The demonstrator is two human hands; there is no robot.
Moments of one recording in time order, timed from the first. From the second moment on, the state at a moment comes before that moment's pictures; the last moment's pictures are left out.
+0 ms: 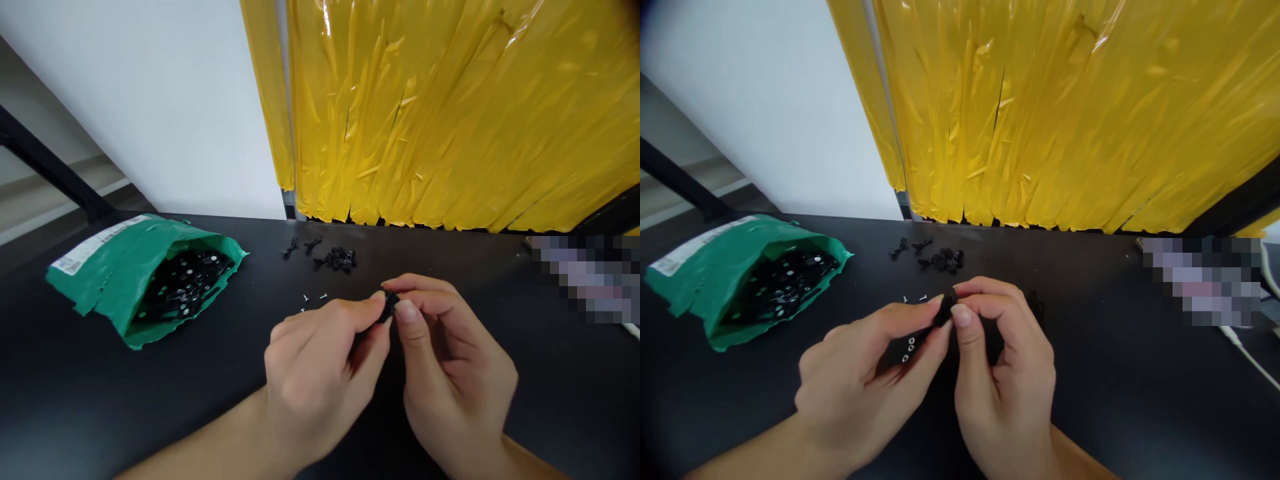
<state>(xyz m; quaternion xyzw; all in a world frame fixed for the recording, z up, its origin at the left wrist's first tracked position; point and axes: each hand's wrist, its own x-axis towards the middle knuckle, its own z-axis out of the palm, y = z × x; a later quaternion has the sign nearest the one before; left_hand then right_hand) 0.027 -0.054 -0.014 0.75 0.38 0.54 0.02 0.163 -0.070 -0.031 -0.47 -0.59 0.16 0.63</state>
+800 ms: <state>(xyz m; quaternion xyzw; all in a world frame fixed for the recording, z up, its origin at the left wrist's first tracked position) 0.022 -0.040 -0.017 0.75 0.39 0.54 -0.02 0.172 -0.055 -0.025 -0.39 -0.43 0.52 0.63</state>
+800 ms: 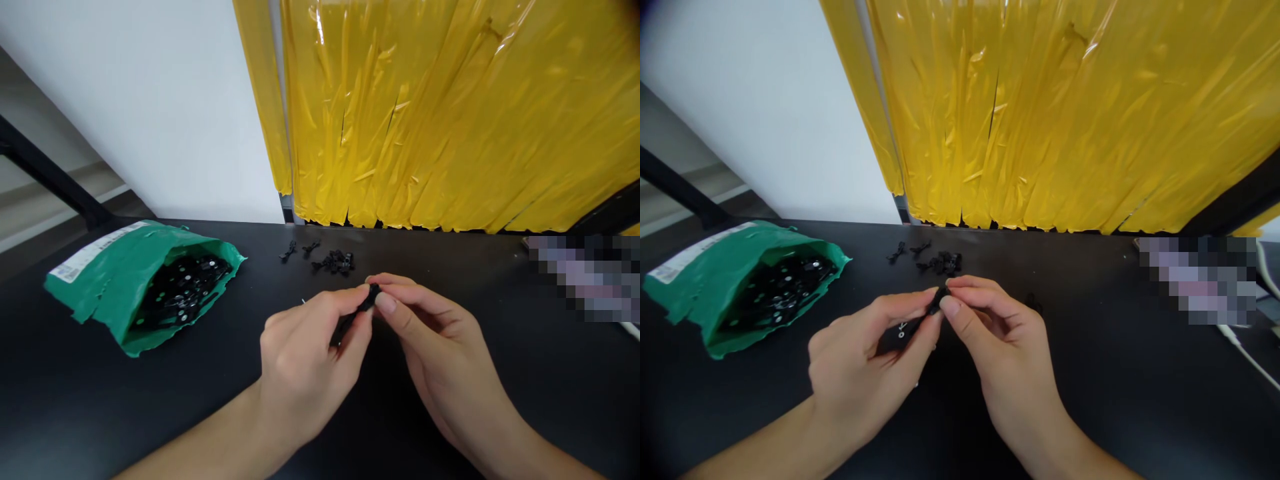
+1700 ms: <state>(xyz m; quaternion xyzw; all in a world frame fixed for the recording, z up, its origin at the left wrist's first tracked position) -0.001 -0.030 -0.007 0.80 0.26 0.54 -0.08 0.183 -0.047 -0.026 -0.37 -0.59 0.38 0.61</state>
